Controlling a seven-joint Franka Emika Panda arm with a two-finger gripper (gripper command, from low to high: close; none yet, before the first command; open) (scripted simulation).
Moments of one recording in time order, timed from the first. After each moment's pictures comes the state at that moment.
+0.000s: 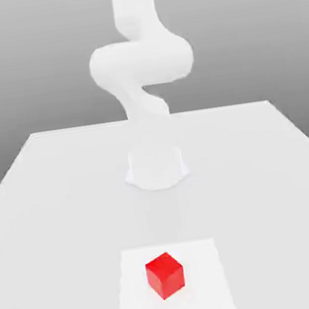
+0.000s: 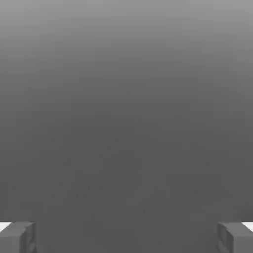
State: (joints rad) arm -0.02 -0.71 0.01 -2.34 0.03 2.35 0.88
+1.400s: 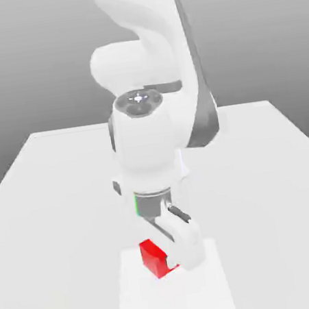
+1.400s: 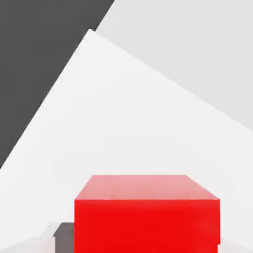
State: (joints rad) arm -0.18 0.10 0.08 -2.63 -0.02 2.74 1.71
